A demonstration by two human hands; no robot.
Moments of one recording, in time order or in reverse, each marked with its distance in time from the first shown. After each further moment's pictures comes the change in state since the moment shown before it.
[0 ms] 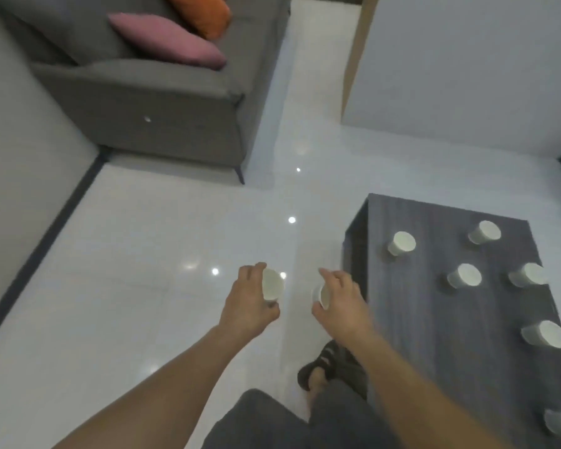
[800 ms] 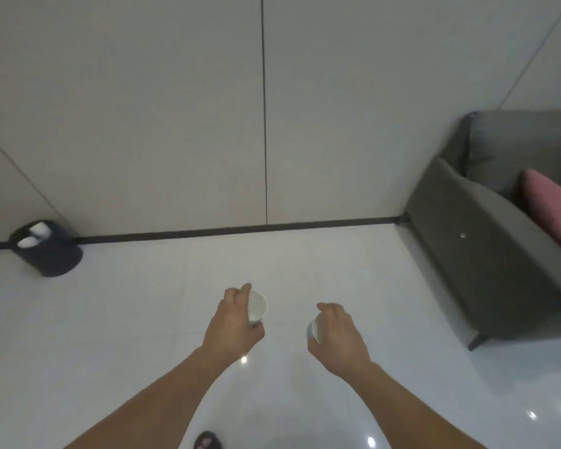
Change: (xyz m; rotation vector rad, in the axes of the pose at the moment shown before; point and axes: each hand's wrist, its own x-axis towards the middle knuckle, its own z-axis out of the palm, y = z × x) left_hand -0.277 -0.112 -0.107 -0.153 0.875 -0.996; right_hand -0.056 -0.290 0.066 -0.307 -0.520 -1.248
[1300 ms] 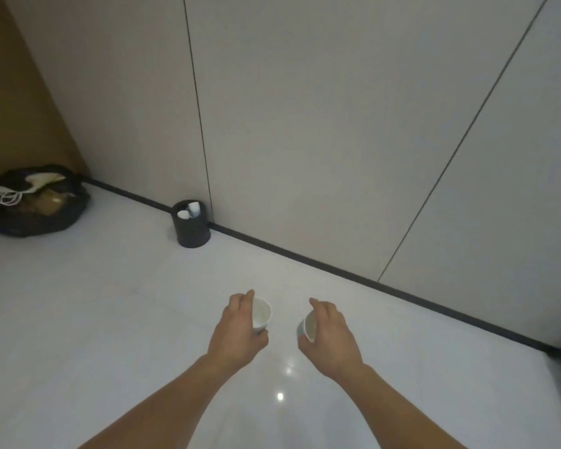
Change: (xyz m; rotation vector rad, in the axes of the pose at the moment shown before) left_hand -0.019 -0.238 -0.145 -0.083 0.352 -0.399; right_hand 0.110 -0.298 0.106 -0.069 -0.129 -0.480
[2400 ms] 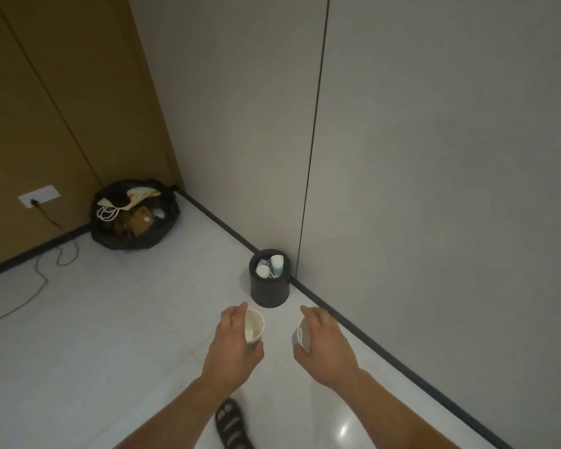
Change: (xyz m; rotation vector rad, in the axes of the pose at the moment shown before) left_hand 0.455 -0.228 -0.160 -0.018 0.219 -0.343; right_hand 0.565 -0.241 0.103 -0.036 -0.278 -0.409
